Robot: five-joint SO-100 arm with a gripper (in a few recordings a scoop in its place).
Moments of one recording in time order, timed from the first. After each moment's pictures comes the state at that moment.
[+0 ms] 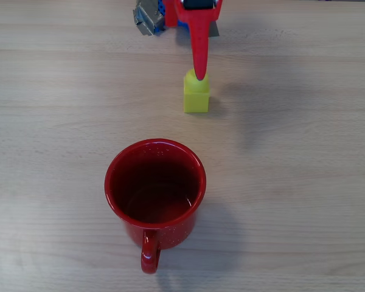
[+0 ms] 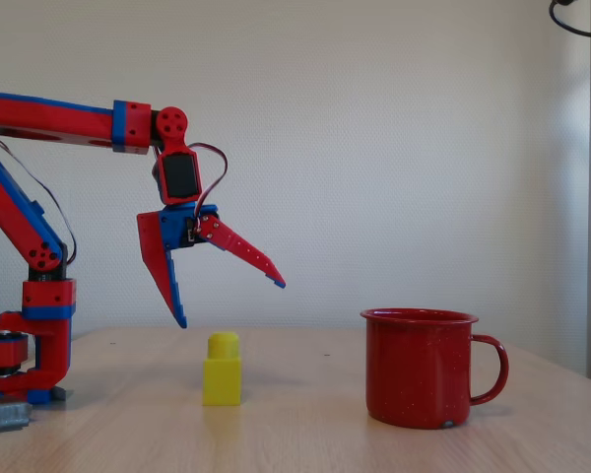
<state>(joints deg) -12.3 127.8 128.9 74.7 10.4</state>
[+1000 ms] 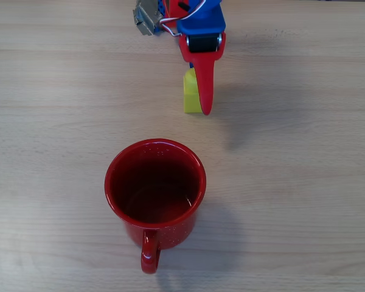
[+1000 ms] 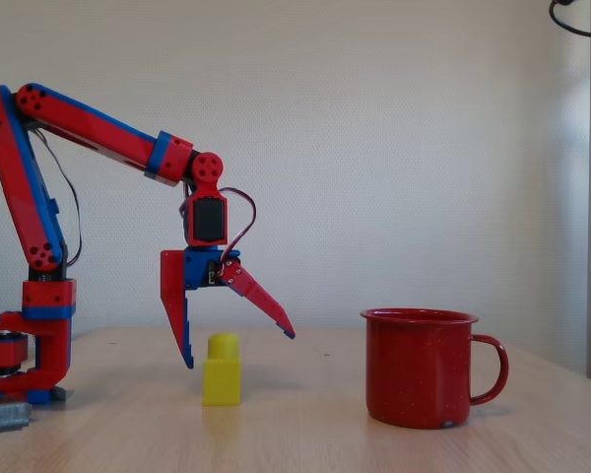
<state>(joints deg) -12.2 110.5 129.0 64.6 5.5</state>
